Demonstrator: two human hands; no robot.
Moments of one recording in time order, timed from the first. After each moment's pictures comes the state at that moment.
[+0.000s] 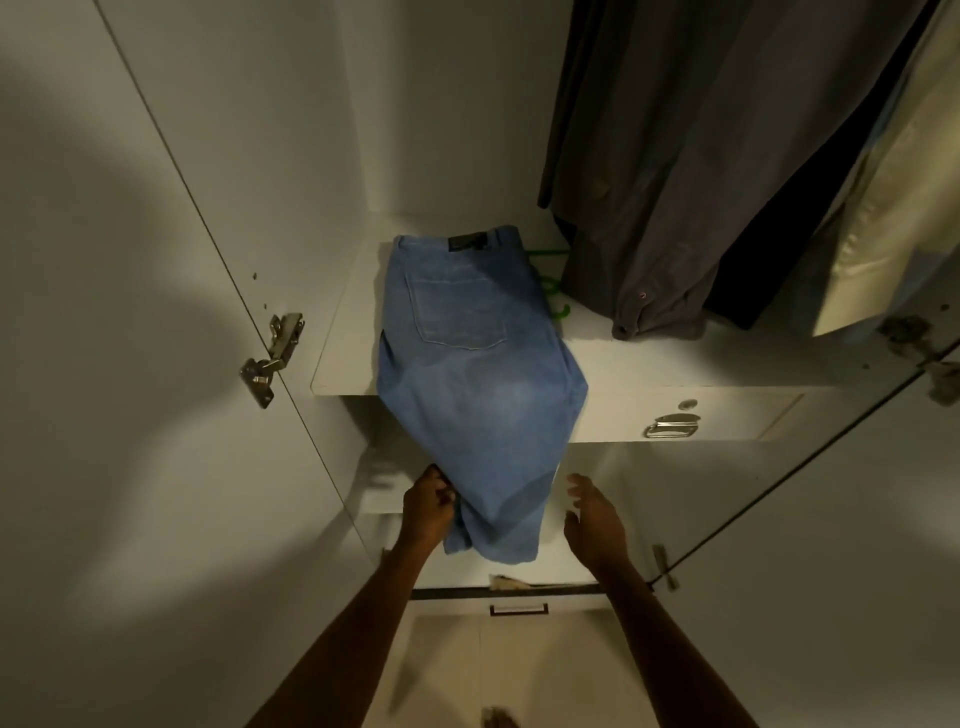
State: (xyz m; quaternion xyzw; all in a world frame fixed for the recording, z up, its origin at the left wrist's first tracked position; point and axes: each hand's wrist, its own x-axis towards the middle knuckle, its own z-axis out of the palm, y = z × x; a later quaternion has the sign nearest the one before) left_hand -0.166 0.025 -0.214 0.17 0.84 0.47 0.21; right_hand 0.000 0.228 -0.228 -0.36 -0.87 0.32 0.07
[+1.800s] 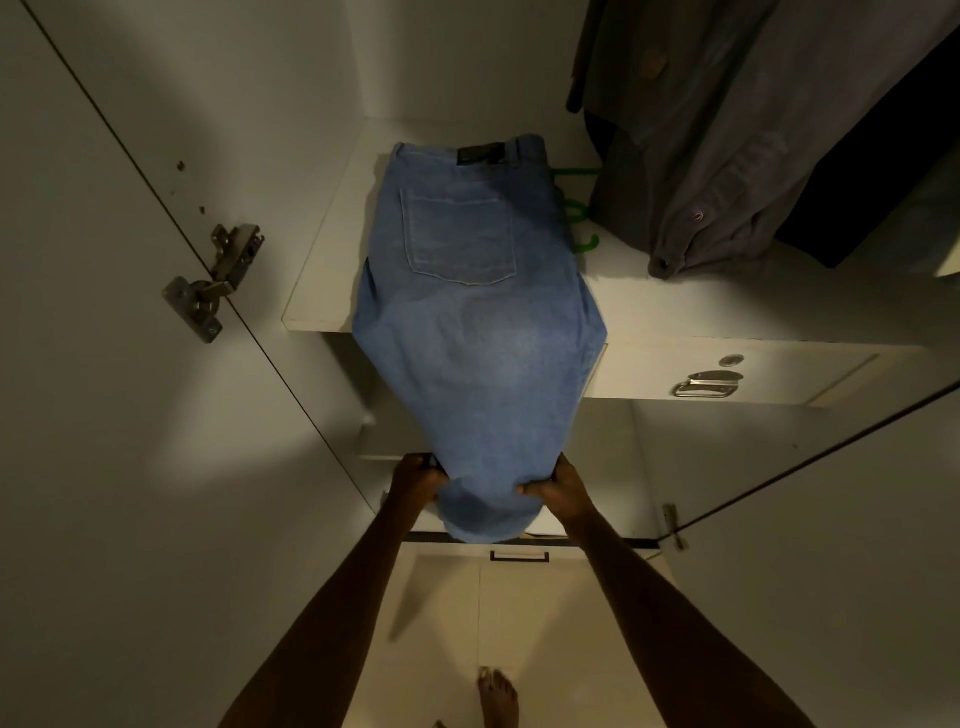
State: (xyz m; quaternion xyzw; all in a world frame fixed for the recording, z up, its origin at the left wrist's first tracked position) left_hand -0.178 0.024 -0.284 -0.03 0.79 0.49 0.36; right_hand -0.044 0.231 -0.319 -0.33 -0.74 0.58 -0.01
